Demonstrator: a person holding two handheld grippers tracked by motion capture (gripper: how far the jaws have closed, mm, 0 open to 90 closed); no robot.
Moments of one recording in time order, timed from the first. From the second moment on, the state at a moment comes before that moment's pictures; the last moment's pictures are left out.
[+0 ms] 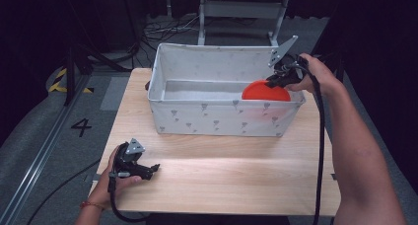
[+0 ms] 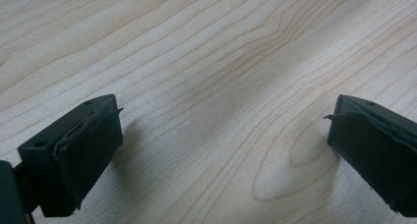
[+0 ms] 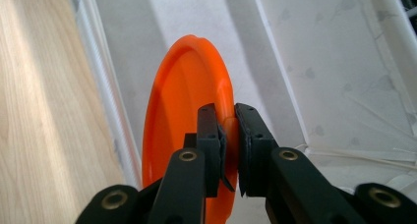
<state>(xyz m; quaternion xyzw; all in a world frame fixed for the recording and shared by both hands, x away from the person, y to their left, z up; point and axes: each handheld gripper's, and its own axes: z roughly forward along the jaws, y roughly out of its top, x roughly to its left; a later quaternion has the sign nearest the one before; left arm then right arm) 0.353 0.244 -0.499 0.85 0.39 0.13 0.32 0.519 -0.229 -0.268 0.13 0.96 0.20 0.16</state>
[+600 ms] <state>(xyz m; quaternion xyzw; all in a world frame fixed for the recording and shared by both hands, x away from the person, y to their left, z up) 0.354 0.244 -0.500 0.85 0.39 0.13 0.32 0.521 -0.211 -0.287 0.11 0.98 0.14 0.11</state>
